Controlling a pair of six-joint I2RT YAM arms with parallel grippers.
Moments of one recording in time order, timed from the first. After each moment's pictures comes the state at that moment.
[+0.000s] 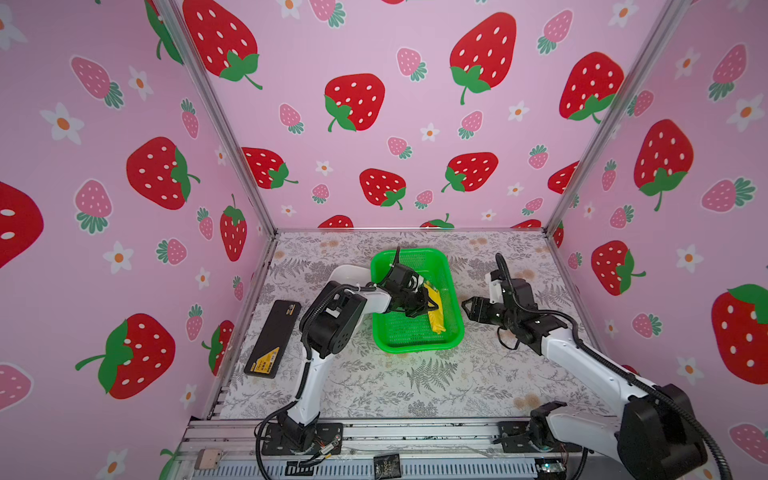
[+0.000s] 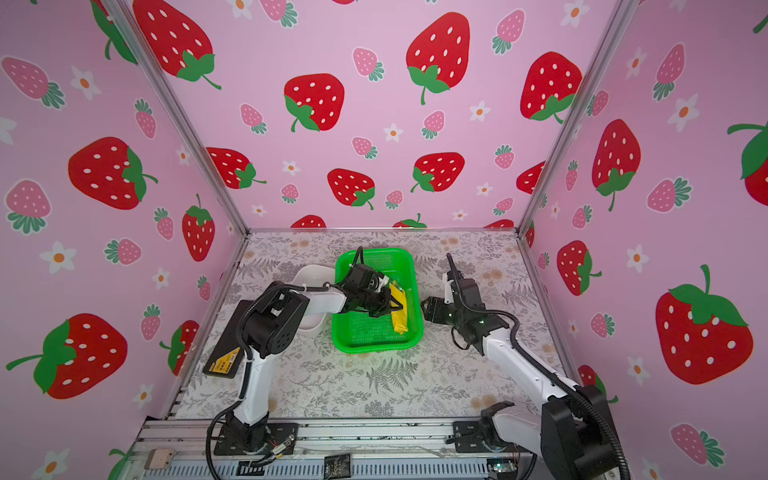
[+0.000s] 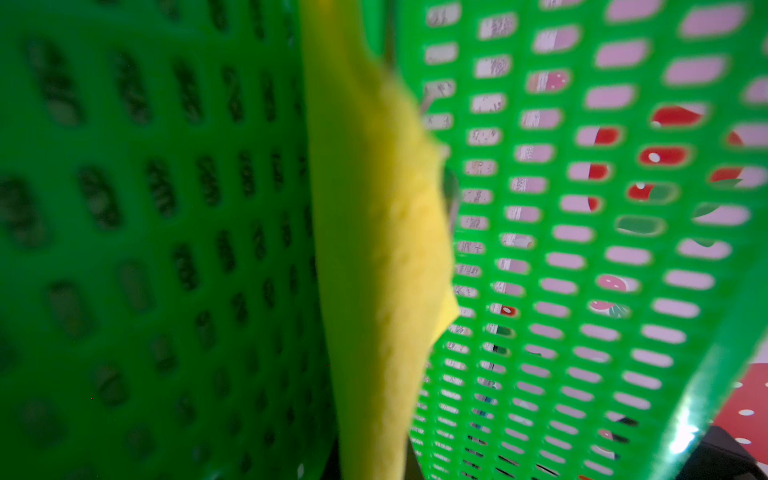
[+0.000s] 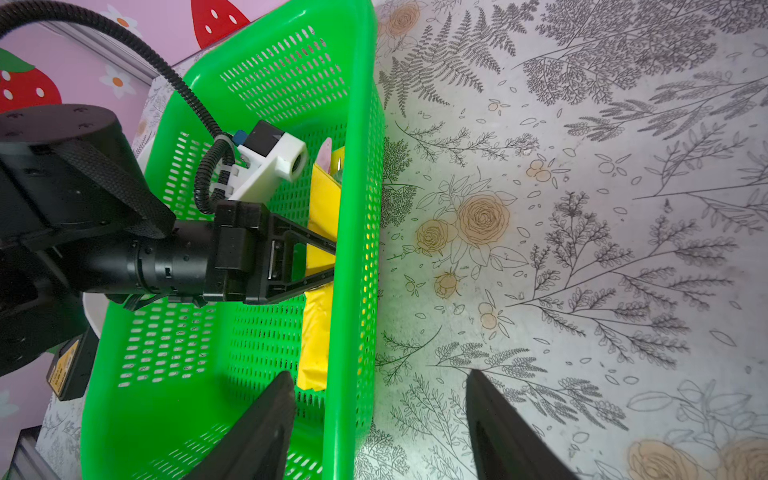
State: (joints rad) left arm -0.57 2.20 1.34 0.07 0.69 -0.90; right arm 0.45 1.18 0.69 -0.21 -0.20 0.46
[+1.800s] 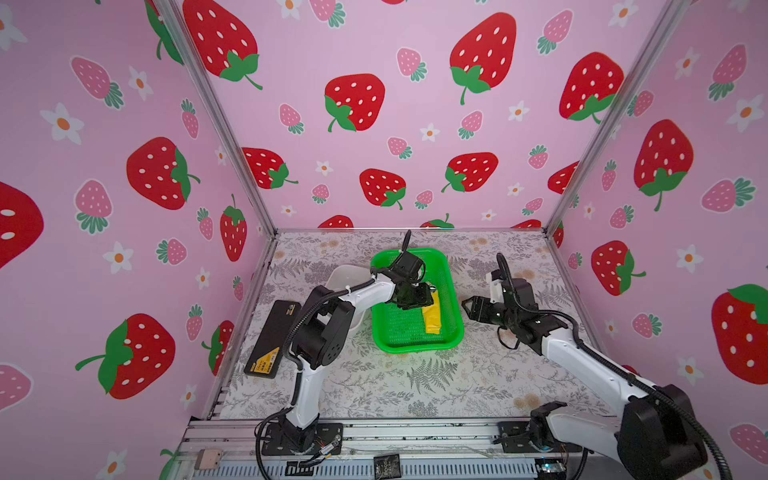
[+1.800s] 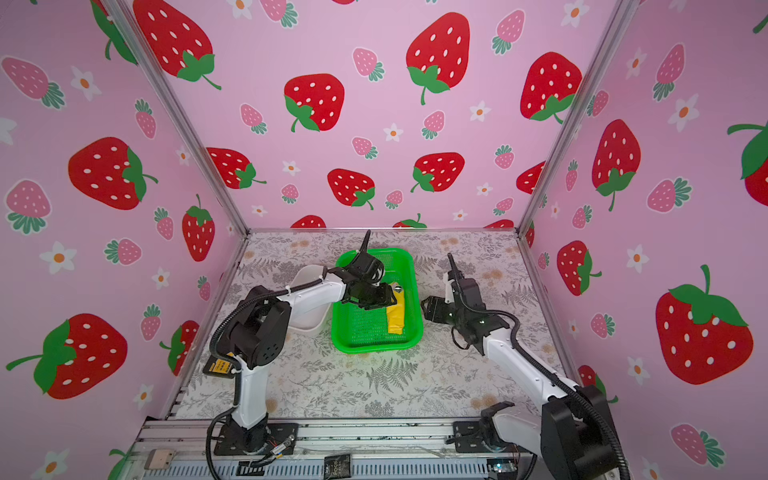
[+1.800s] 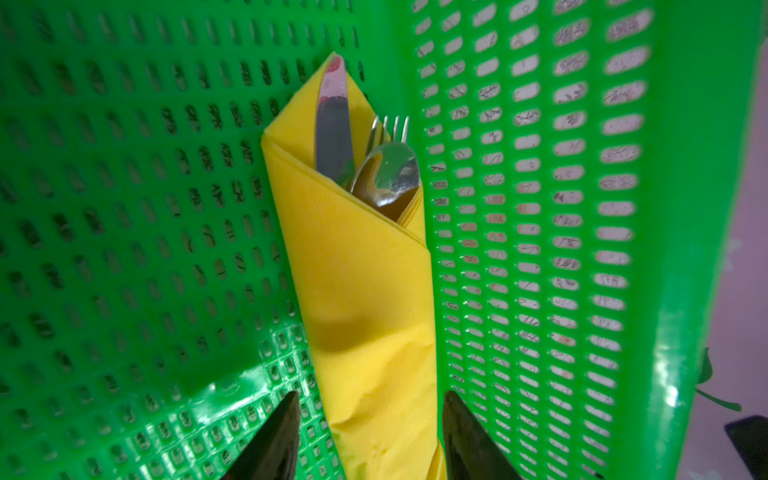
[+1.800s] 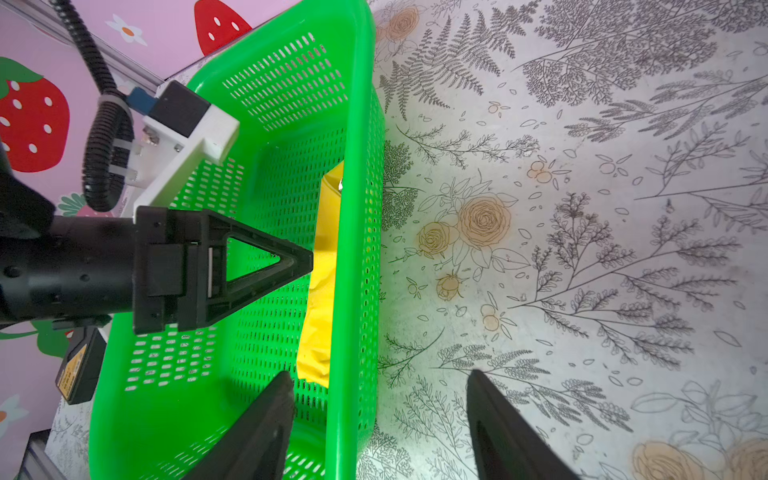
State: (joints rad) left arm -0.62 2.08 1.52 -0.48 0.32 -0.63; right arm 0.44 1.18 0.69 -0.20 -0.20 0.47
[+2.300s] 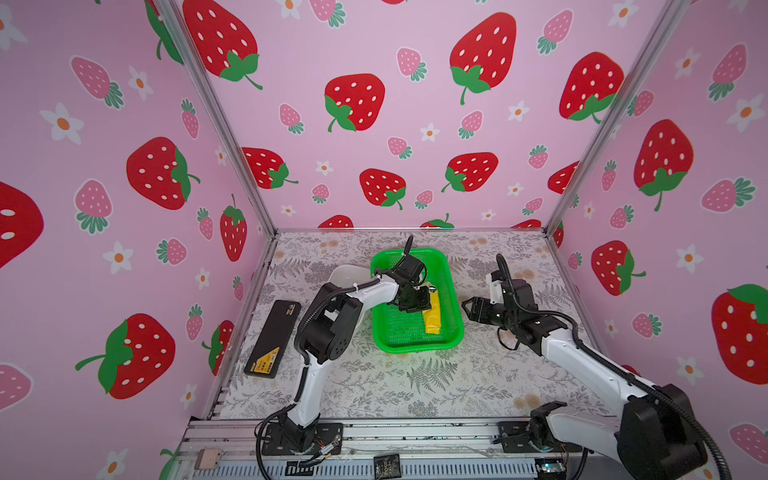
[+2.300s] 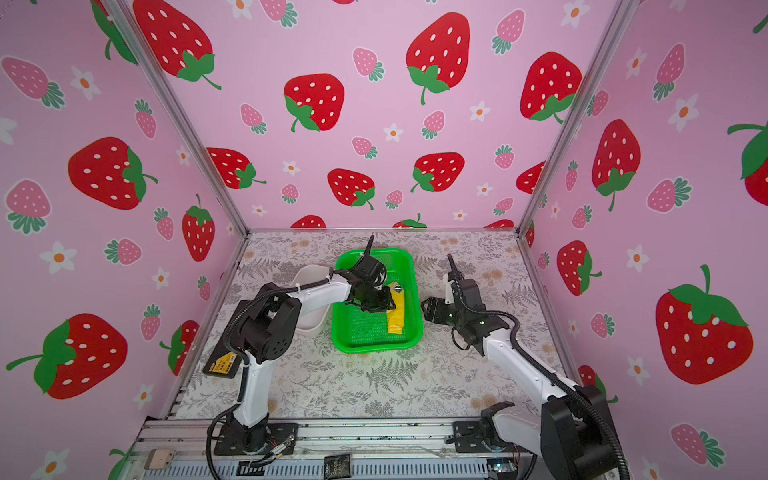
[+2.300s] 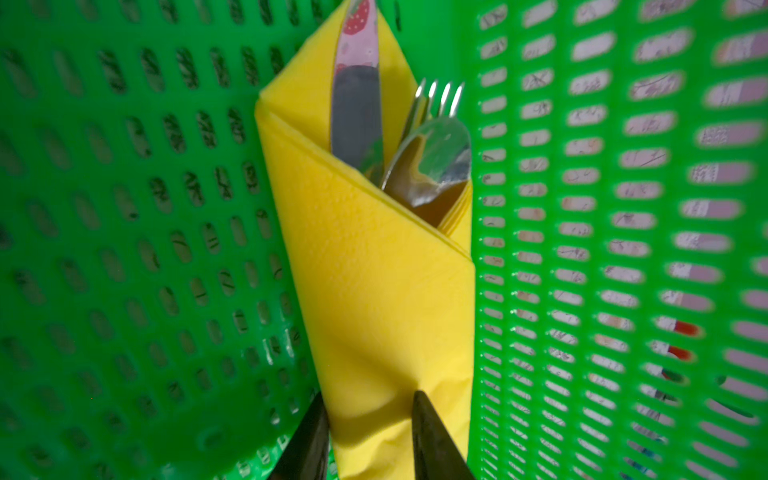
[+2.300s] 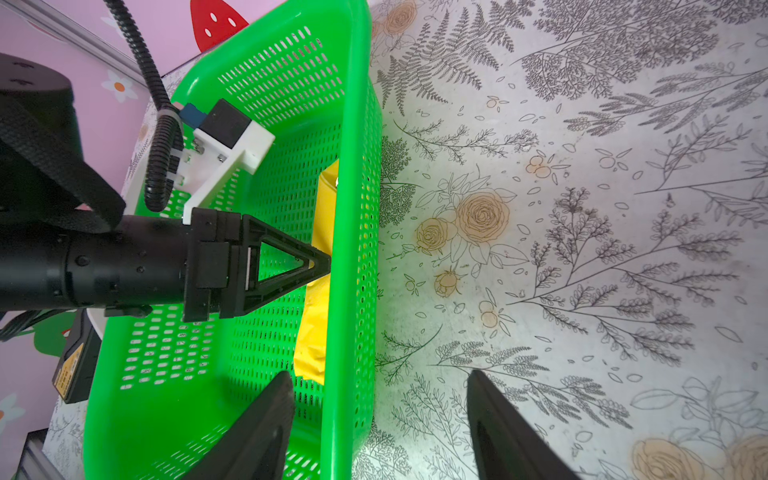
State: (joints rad) left arm -0.62 2.15 1.54 -0.47 0.36 -0.63; right arm 0.44 1.18 0.68 -0.20 -0.20 0.47
